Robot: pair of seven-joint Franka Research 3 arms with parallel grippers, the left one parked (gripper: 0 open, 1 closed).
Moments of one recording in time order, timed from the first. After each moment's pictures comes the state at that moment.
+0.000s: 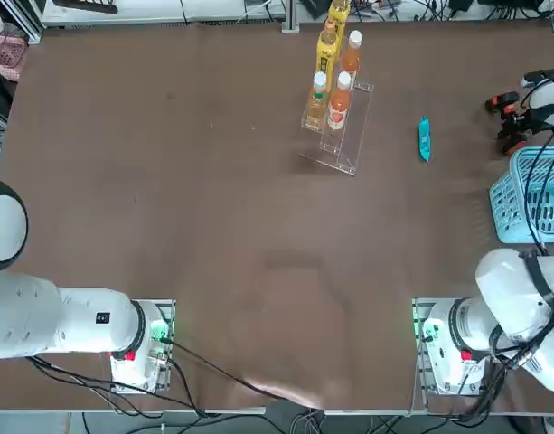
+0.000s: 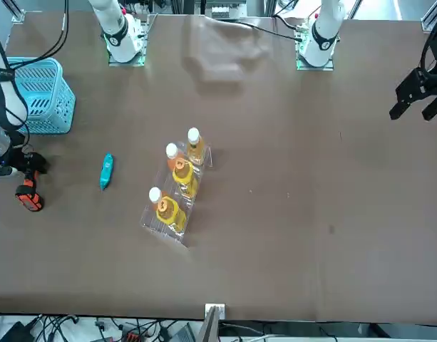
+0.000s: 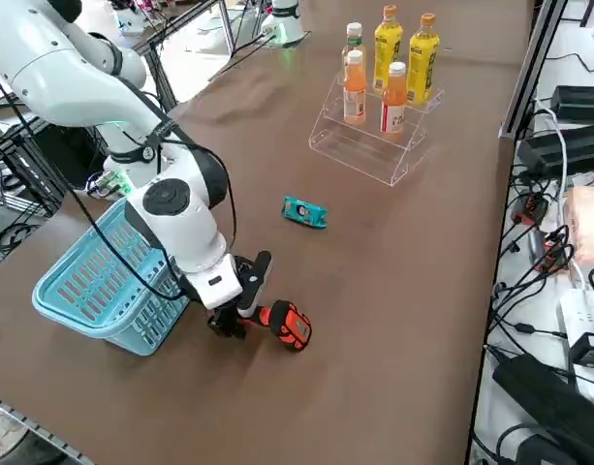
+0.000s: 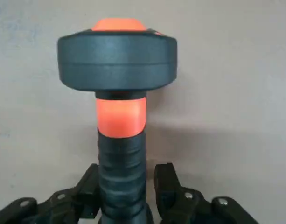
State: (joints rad) arm -1.02 0.61 0.46 -1.94 -0.36 2.56 -0.46
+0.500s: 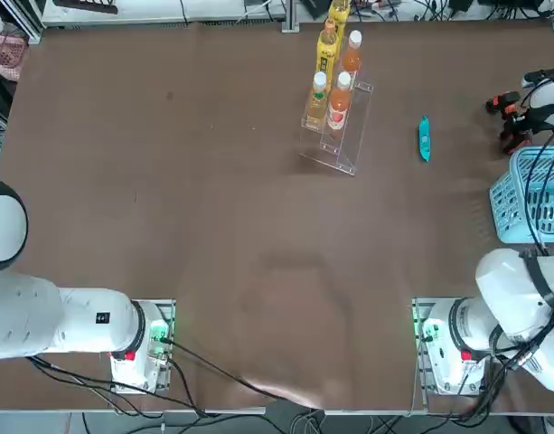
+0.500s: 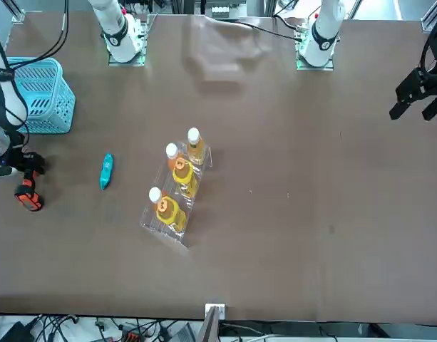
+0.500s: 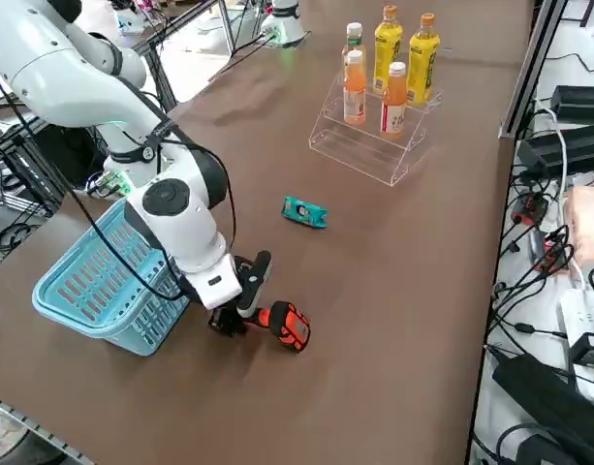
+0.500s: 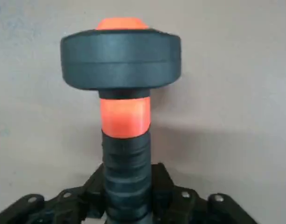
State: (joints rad) arm -1.02 0.61 0.46 -1.94 -0.36 2.56 -0.47
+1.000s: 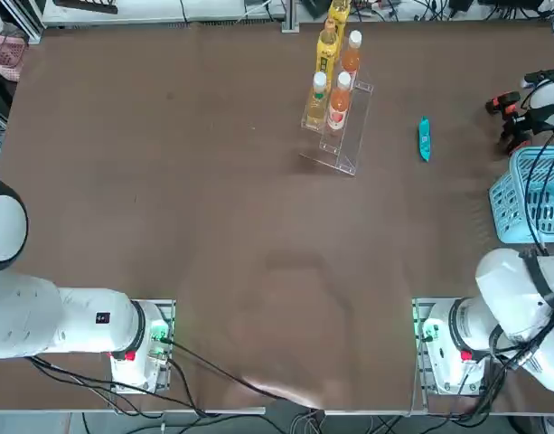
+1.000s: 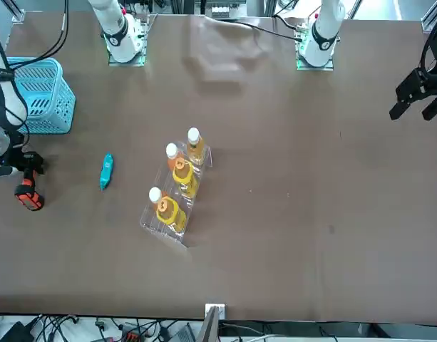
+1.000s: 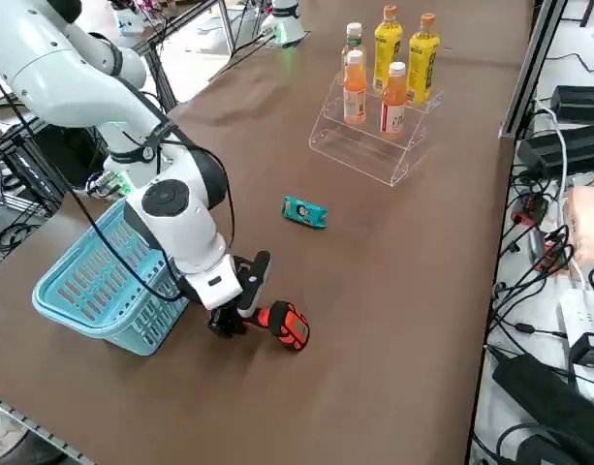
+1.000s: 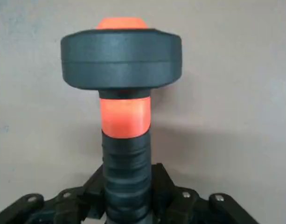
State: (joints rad) arm -1.02 0.61 0.46 -1.94 -0.36 2.56 -0.49
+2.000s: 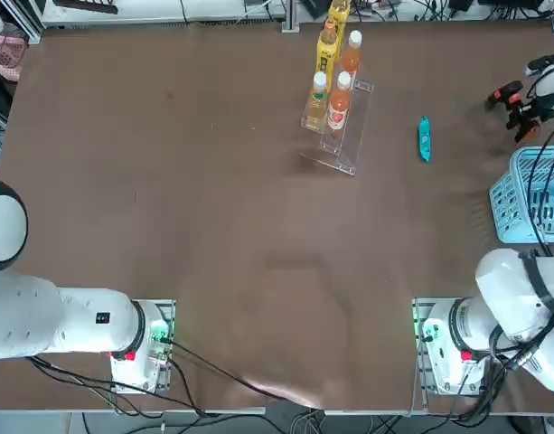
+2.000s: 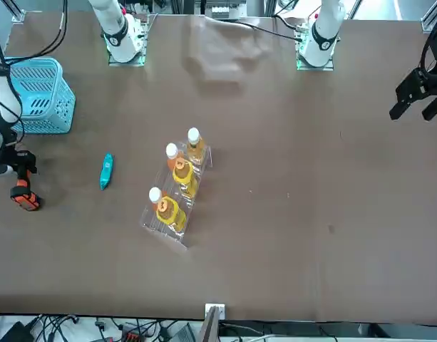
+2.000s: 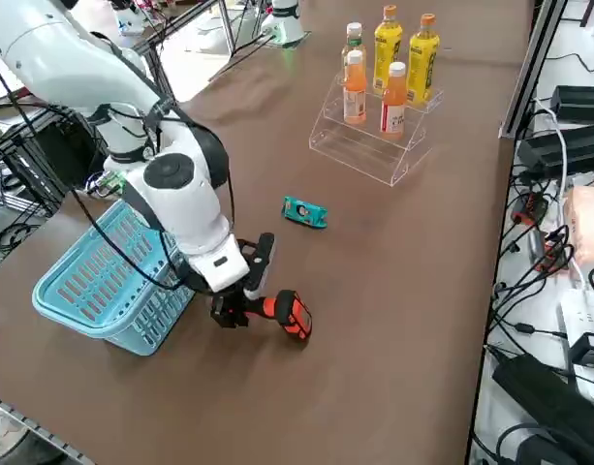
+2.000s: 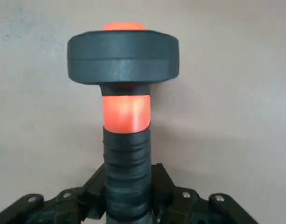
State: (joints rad) arm -1.02 0.53 0.50 -1.93 -0.37 2.47 -0.52
